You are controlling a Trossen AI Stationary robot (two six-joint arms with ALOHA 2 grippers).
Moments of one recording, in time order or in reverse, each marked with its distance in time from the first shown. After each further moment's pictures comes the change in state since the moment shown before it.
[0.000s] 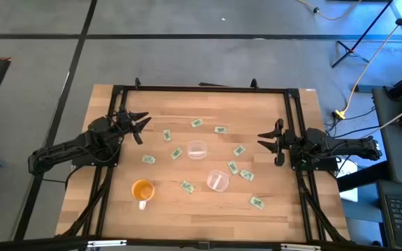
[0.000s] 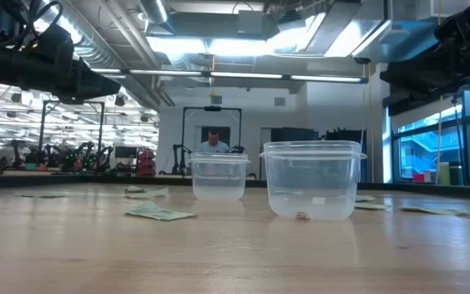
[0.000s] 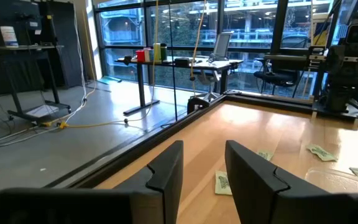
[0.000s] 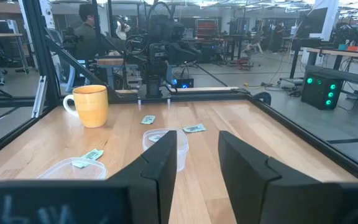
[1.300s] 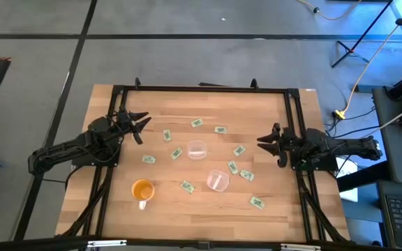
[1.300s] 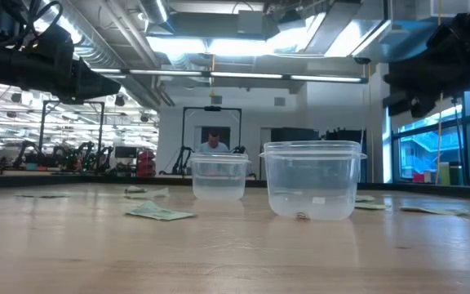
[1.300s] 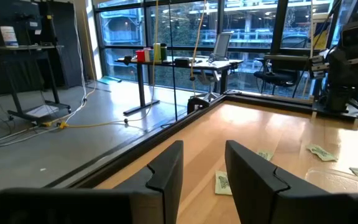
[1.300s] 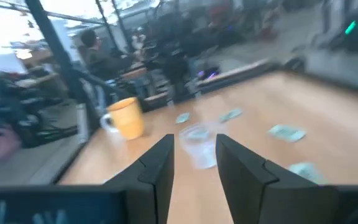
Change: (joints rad) left arm 0.000 0.000 0.000 0.000 0.000 0.000; right arm 0.000 0.014 0.000 -0.020 -0.097 0.336
